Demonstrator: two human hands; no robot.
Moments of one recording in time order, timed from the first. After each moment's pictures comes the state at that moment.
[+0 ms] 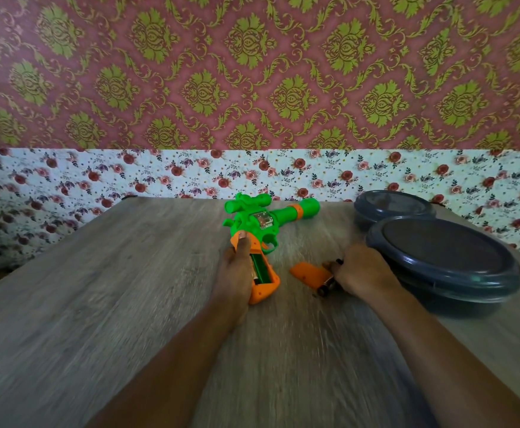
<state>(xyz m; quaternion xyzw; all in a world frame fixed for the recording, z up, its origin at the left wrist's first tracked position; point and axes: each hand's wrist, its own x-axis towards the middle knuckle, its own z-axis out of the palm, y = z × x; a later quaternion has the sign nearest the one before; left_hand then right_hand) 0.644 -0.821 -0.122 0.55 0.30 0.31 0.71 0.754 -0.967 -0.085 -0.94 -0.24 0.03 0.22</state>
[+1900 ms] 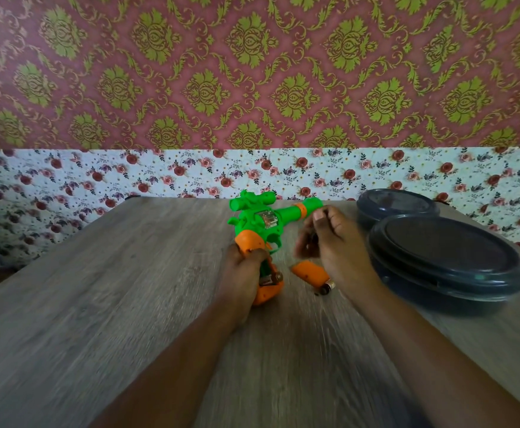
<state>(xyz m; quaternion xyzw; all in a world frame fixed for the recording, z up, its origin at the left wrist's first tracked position) 0.635 -0.833 -0.111 0.59 0.28 0.30 0.69 0.709 -0.946 -0.064 -0.64 -0.37 0.09 0.67</state>
